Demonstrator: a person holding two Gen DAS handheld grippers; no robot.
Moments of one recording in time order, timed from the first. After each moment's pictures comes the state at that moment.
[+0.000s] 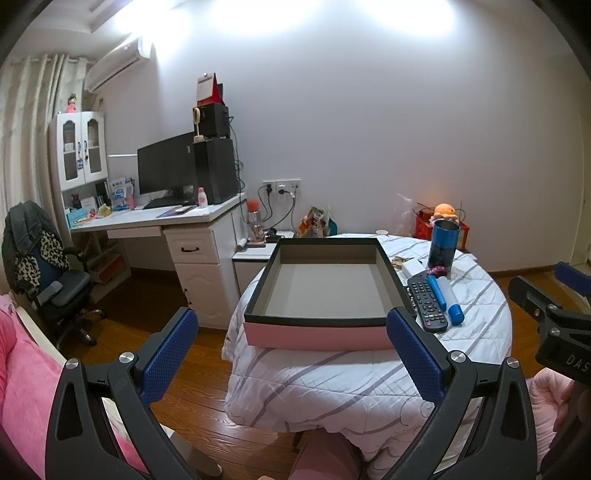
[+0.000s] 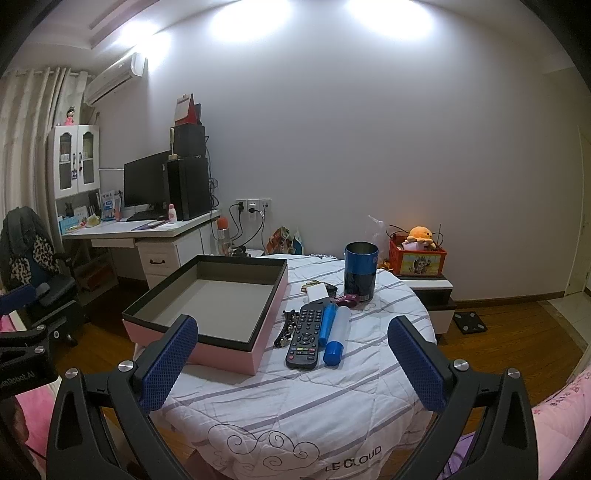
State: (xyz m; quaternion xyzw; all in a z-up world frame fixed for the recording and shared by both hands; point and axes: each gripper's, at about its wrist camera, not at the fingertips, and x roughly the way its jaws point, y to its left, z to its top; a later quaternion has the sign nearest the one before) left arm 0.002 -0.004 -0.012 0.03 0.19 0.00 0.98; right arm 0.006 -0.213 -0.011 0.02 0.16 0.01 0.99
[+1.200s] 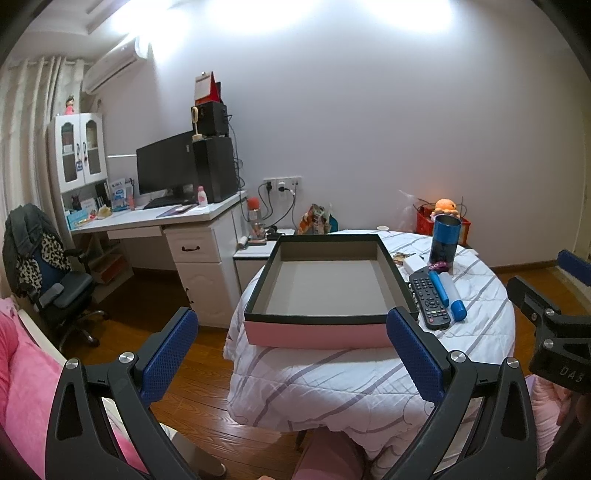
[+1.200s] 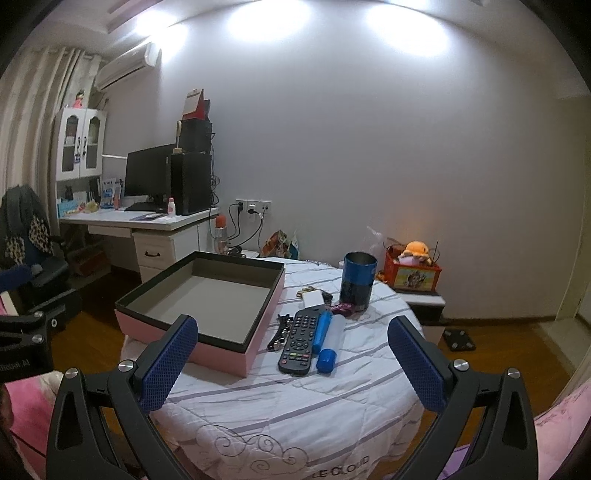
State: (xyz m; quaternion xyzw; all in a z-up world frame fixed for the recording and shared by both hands) left arm 0.005 0.000 -0.012 0.04 0.19 0.00 0.98; right arm 0.004 -0.203 -0.012 -0.01 0.13 0.00 0.99
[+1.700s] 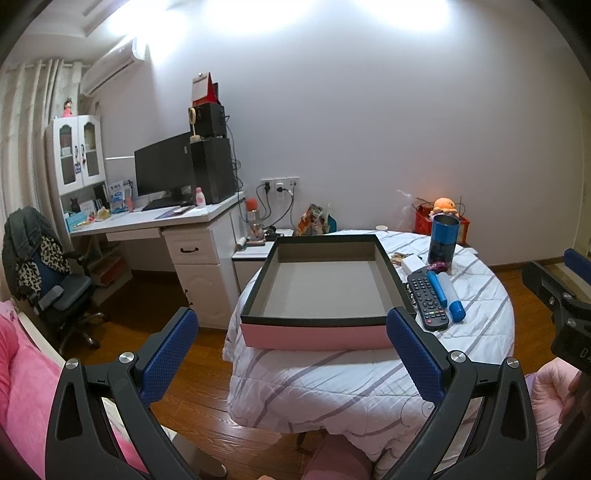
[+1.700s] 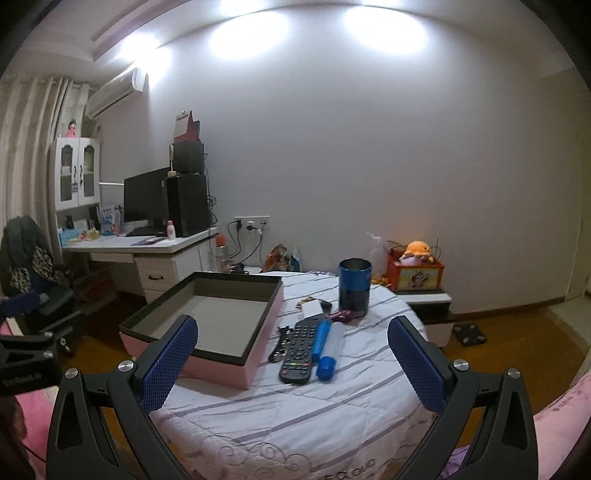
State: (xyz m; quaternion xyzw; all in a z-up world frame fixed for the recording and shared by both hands) left arm 0.006 -0.003 -0.012 0.04 0.20 0.00 0.98; right arm -0.002 -0.224 -0.009 0.03 0.13 0.01 0.99
